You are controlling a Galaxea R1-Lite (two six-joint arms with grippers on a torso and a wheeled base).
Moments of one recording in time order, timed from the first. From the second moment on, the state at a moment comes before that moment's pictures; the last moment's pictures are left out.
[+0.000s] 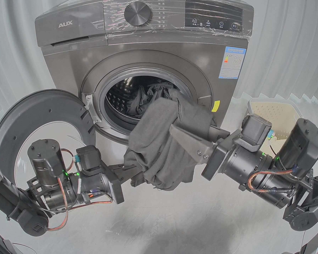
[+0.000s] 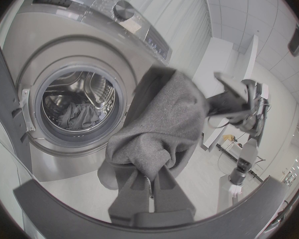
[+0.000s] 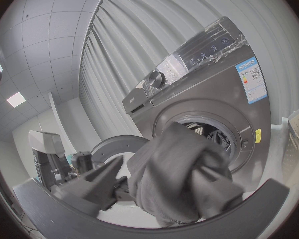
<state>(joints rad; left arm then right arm) -0.56 1.72 -0.37 -1.25 -0.37 -0.16 0.88 1.69 -0.59 -1.29 -0.06 0.28</state>
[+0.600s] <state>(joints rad) -0.60 1.53 -0.40 -1.25 -0.35 -0.23 0.90 1.74 -0.35 -1.28 -0.06 0.26</state>
